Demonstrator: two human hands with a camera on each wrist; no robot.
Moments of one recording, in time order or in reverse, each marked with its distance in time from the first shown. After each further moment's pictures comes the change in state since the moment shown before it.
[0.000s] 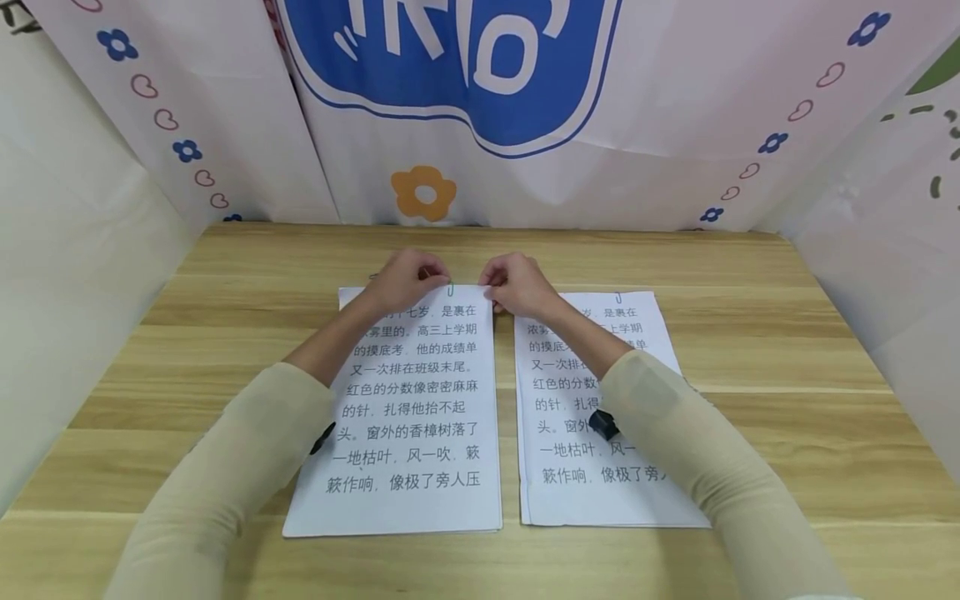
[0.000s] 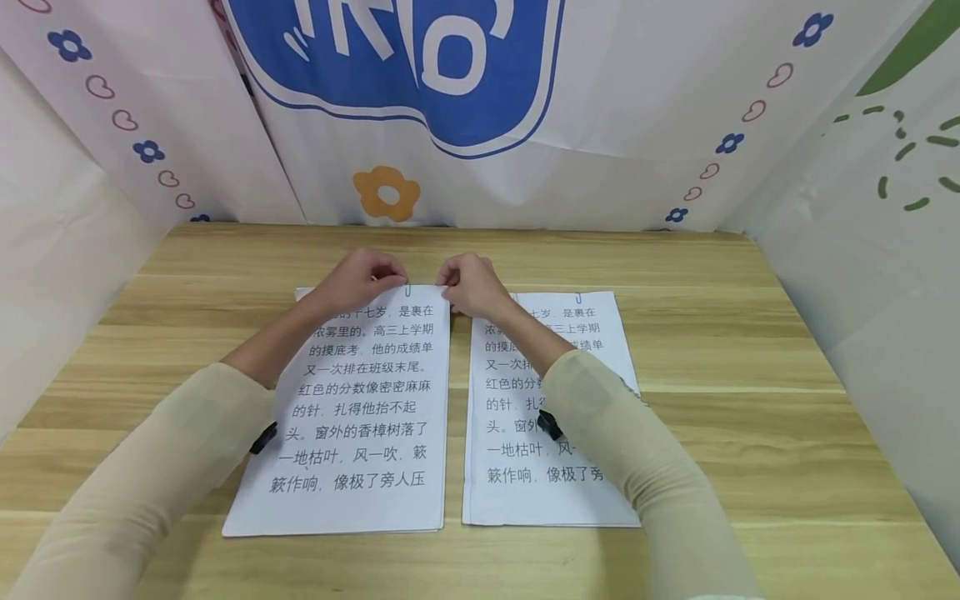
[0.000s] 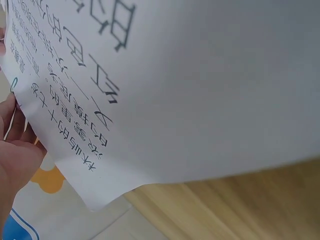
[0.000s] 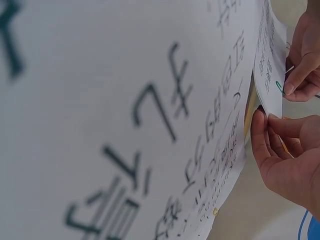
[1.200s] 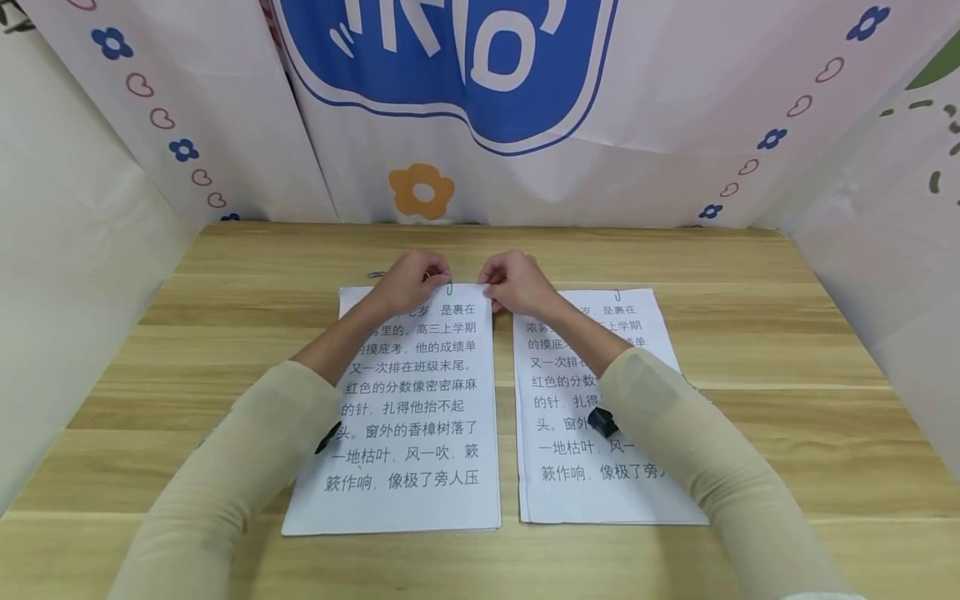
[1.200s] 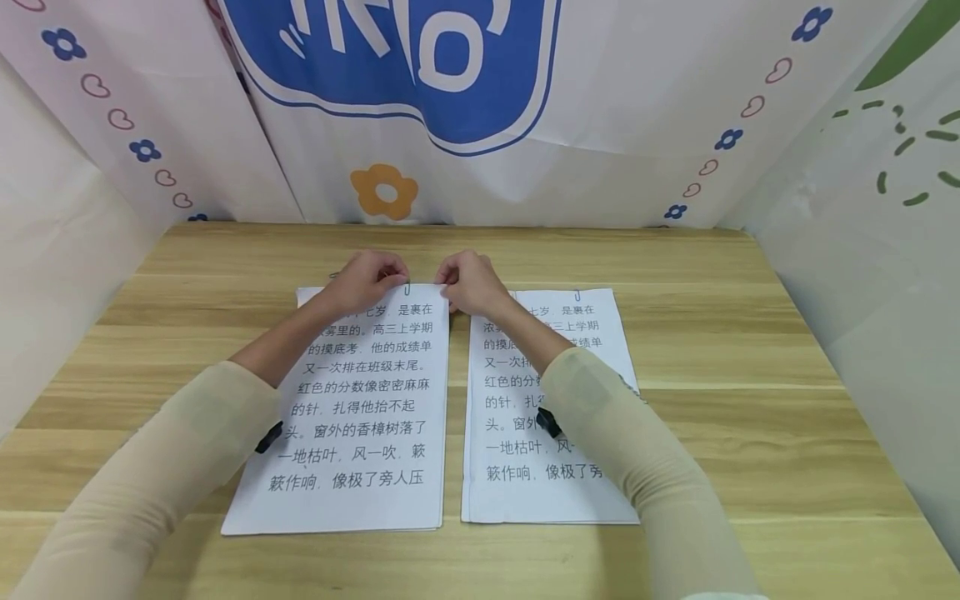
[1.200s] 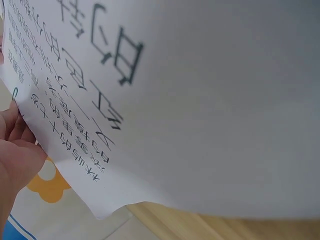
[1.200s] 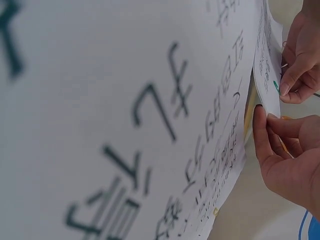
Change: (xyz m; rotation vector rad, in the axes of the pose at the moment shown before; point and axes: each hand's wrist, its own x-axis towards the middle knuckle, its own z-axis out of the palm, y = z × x) left_hand 0.006 0.001 0.011 0.020 -0.004 -0.038; right_hand 0.002 0.003 -0.001 0.017 -0.002 -0.026
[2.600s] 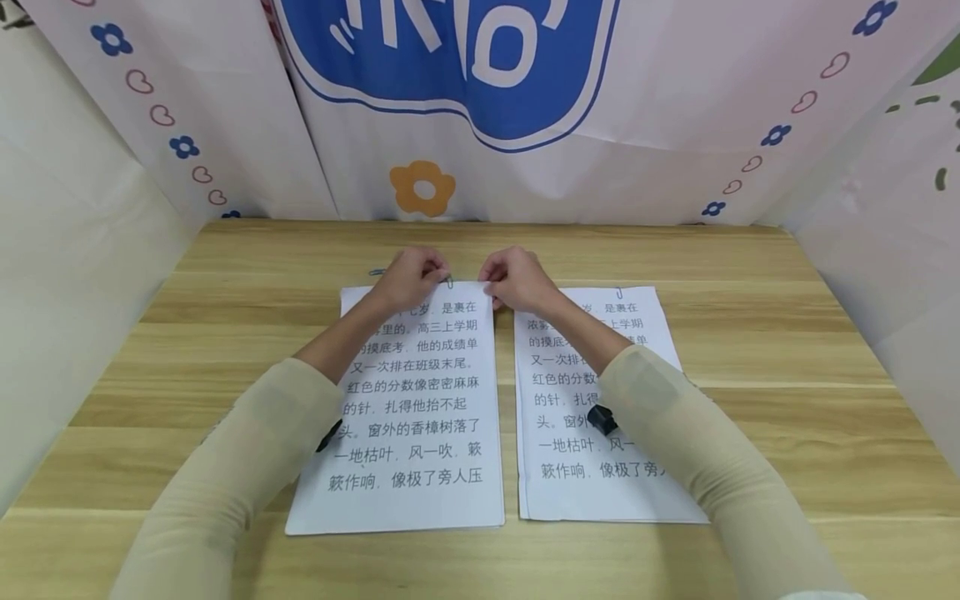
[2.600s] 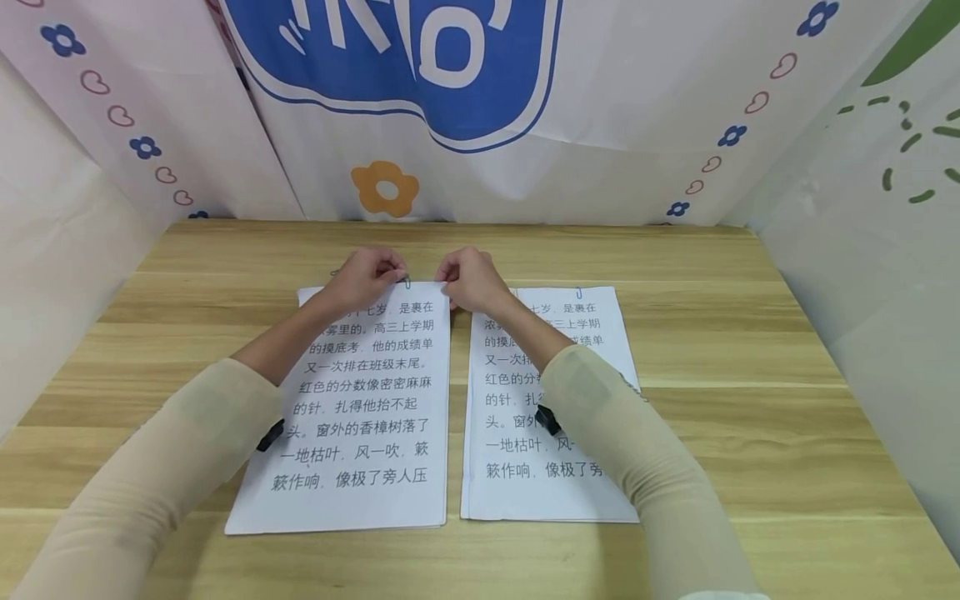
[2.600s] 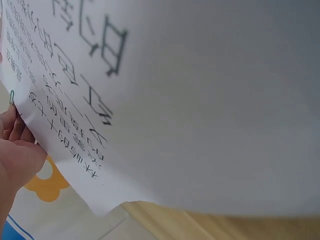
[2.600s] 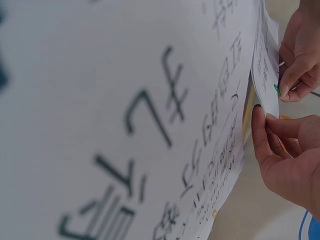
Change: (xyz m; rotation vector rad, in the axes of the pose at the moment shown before) left_hand -0.002 0.000 0.000 -0.058 0.054 -0.032; right_hand 0.001 0.000 0.000 -0.013 0.000 0.005
